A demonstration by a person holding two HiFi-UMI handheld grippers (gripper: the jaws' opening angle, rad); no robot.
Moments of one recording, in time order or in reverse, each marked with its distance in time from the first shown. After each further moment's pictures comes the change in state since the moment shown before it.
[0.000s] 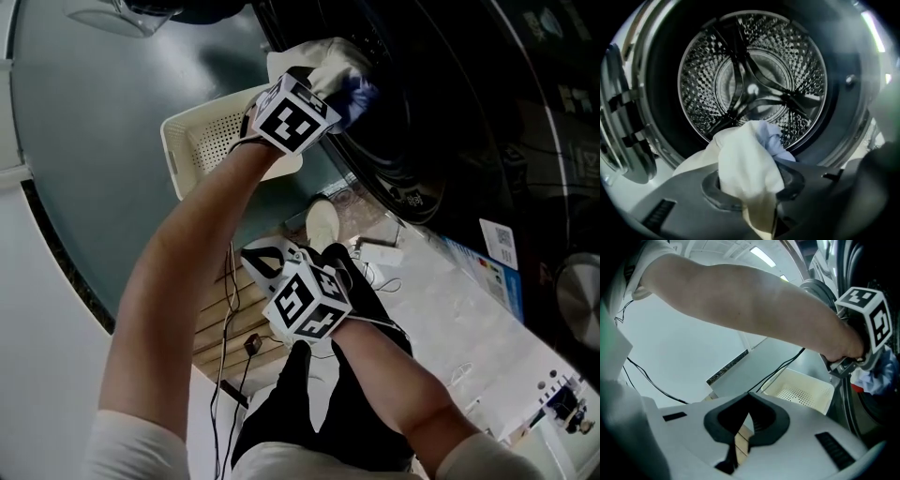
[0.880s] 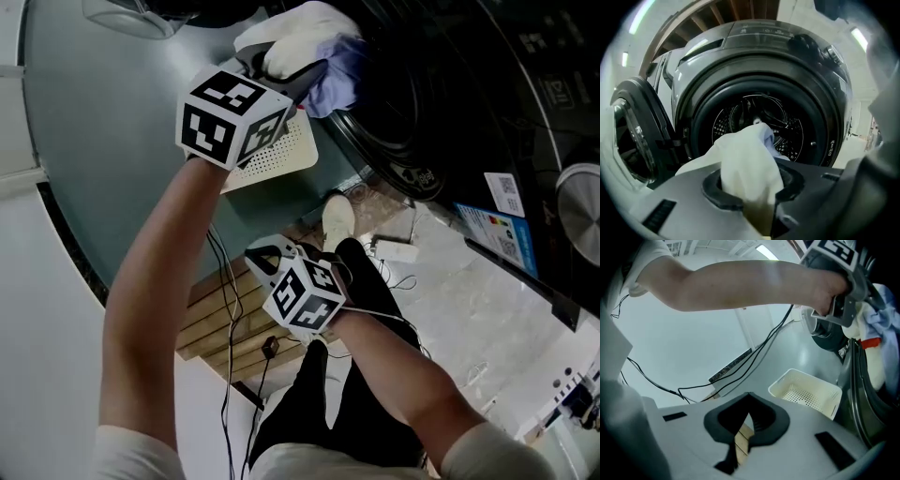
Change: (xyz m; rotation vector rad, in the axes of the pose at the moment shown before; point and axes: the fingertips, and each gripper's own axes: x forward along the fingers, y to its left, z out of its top) left arm -0.142 0.019 0.064 -0.077 -0.276 0.022; right arm 0.025 0.036 0.007 -0.037 0.013 0.016
